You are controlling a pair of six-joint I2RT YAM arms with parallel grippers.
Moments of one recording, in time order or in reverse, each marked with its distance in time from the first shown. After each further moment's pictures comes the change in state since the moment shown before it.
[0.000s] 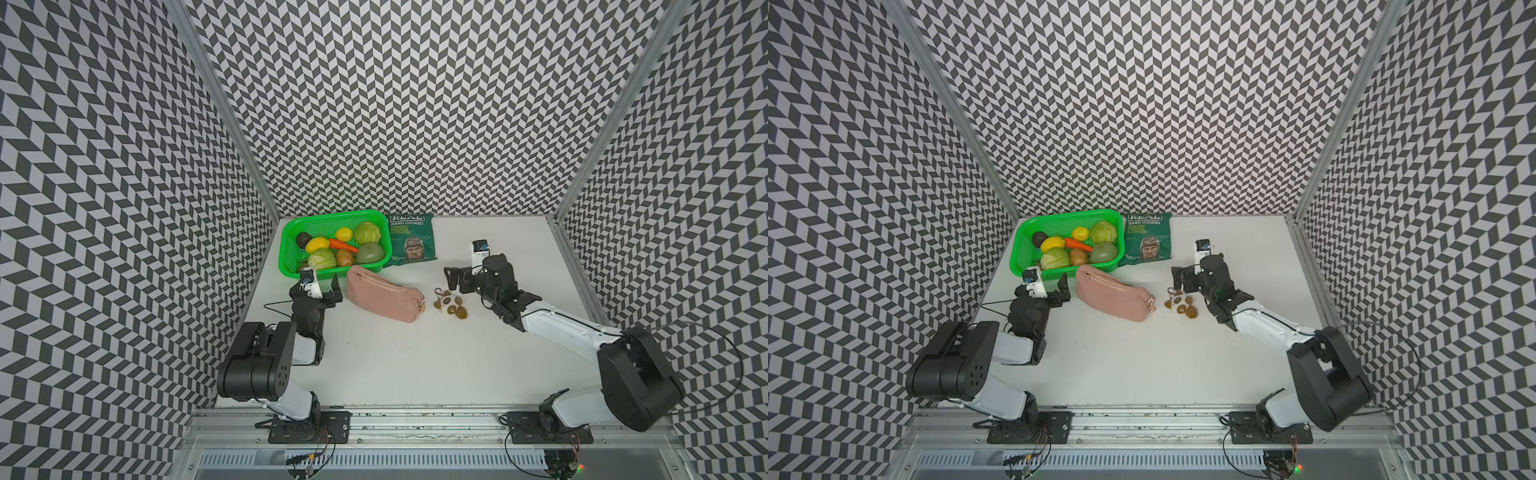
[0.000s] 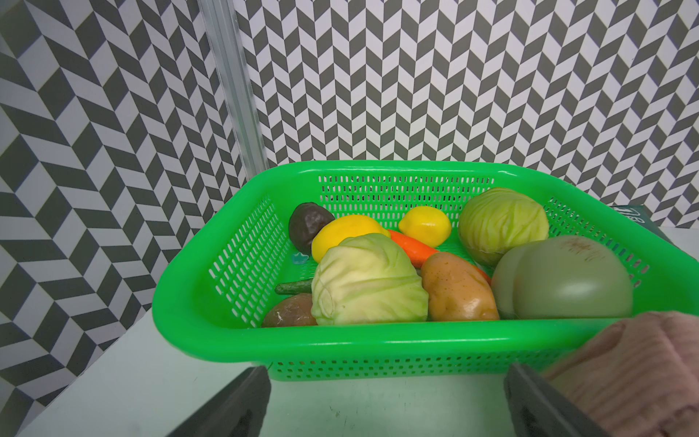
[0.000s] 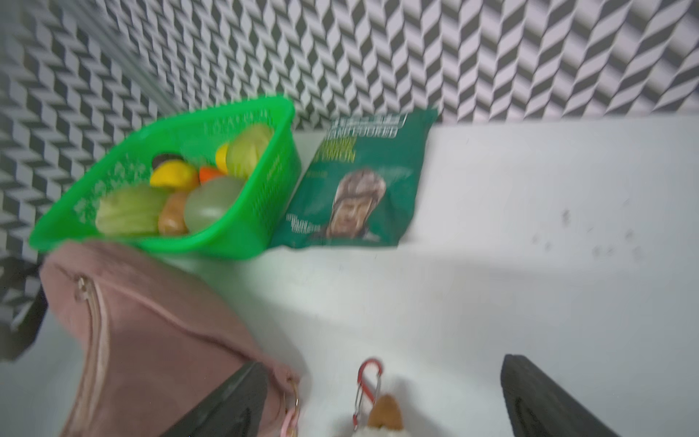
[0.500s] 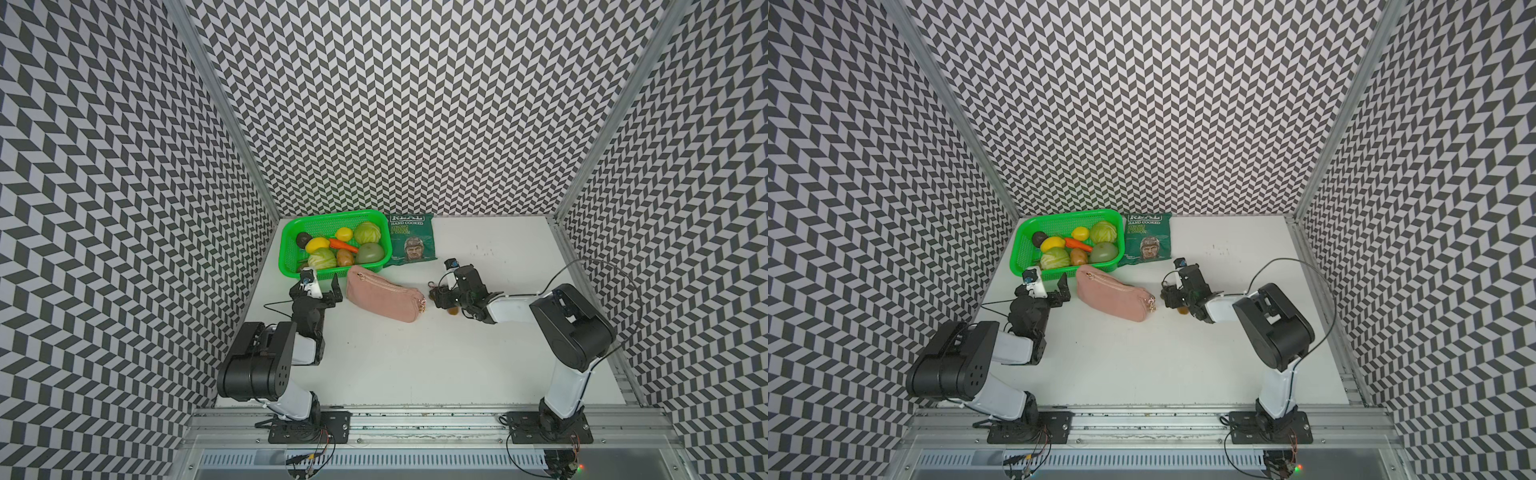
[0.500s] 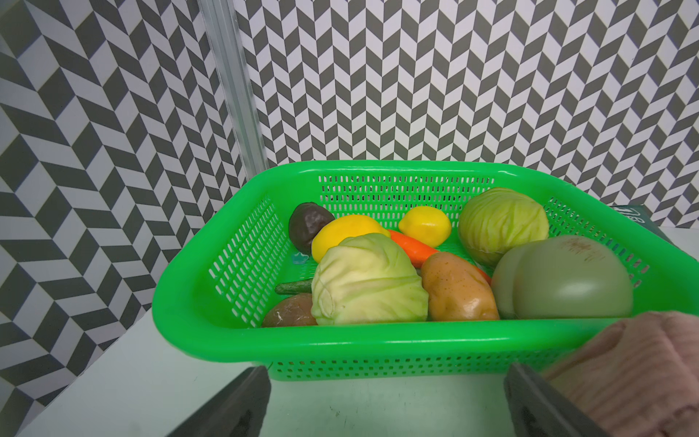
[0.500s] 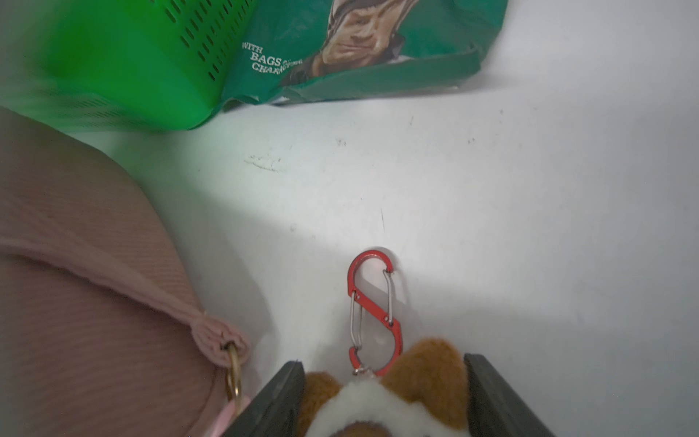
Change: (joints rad) left arm 0.000 0.000 0.000 0.000 0.000 0.000; right arm 0.082 0.425 0.029 0.060 -0.158 0.021
